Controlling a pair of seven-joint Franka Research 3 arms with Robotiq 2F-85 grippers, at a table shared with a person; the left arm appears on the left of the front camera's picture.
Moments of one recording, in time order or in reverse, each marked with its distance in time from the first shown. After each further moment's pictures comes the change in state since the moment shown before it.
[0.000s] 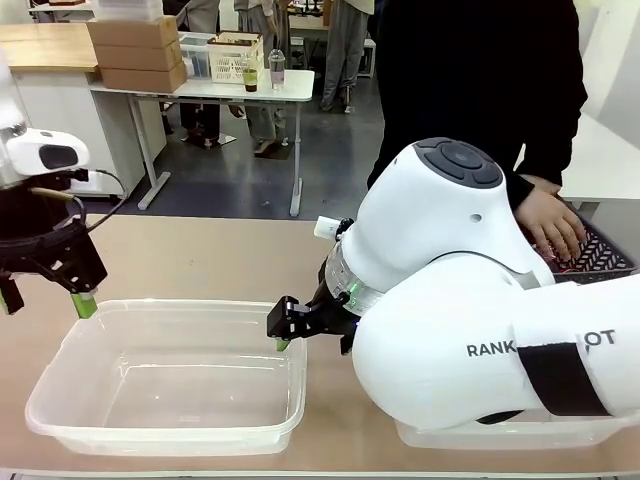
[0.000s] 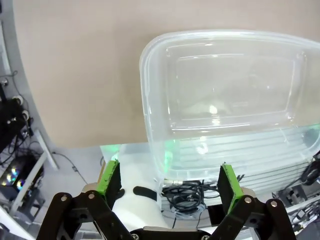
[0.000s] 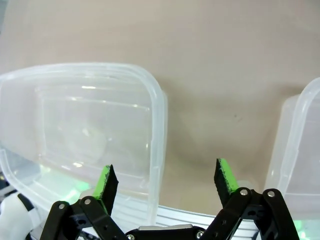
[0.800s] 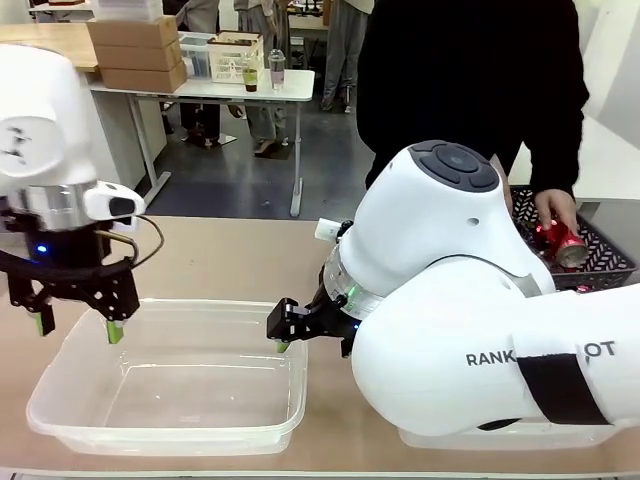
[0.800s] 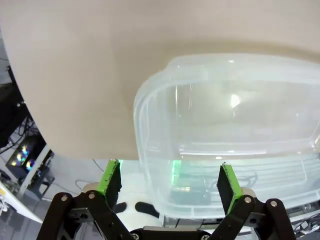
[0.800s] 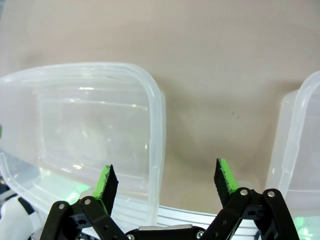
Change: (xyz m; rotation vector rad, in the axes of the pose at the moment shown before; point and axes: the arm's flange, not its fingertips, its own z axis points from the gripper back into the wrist) left arm 0.051 -0.009 -0.070 0.094 0.130 0.037; right arm -0.004 0.002 -0.001 -0.011 -0.002 -0.018
